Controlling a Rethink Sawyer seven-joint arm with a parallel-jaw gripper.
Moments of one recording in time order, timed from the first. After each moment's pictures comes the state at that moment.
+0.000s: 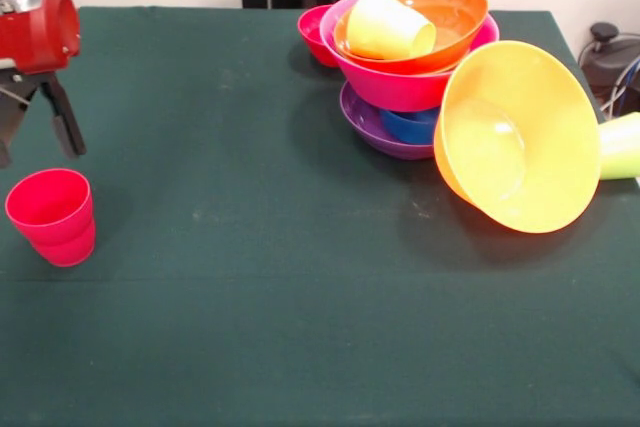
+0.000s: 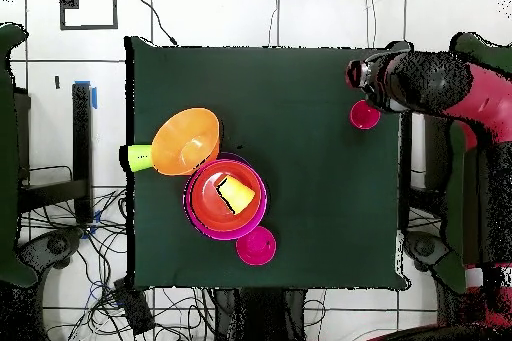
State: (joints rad) arm -0.87 -0.48 0.69 1.15 -0.45 0.92 1.47
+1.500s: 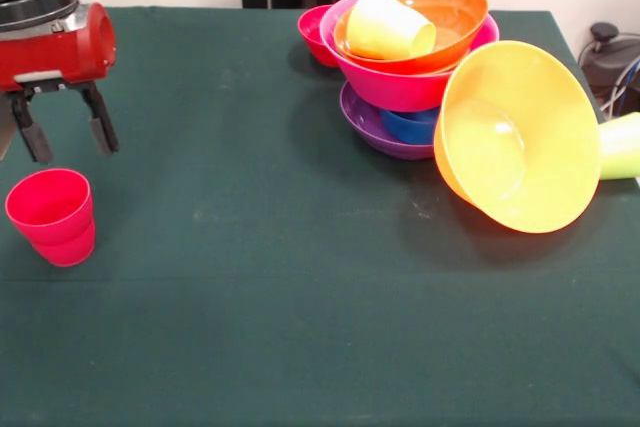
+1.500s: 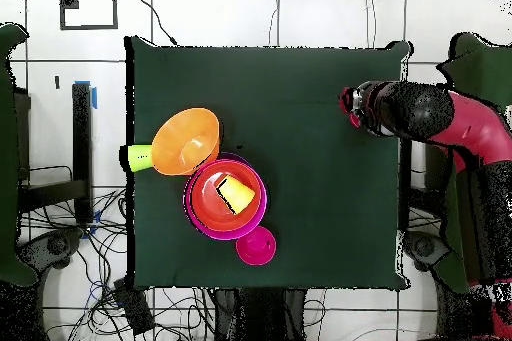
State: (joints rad) arm -0.92 -0.49 0.67 1.30 -0.47 0.81 1.47
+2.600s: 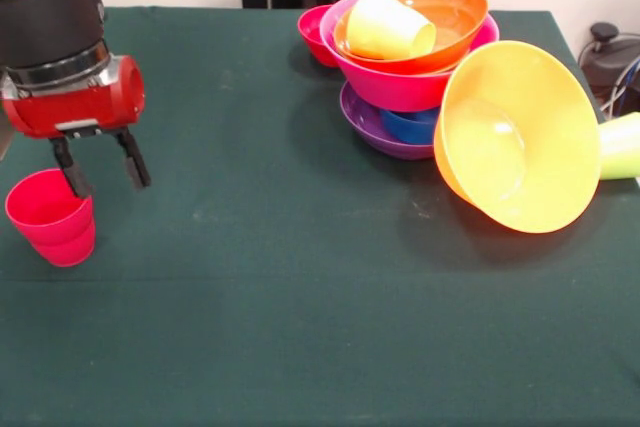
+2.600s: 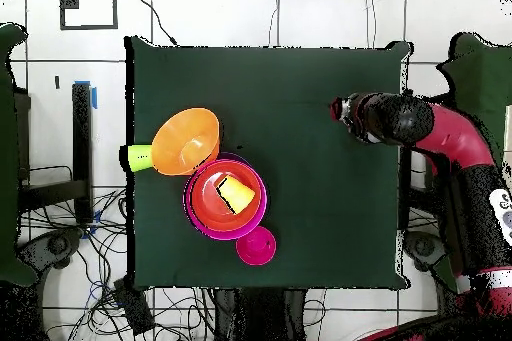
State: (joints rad) arm -0.93 -0.38 0.67 1.29 -0.49 0.77 1.47
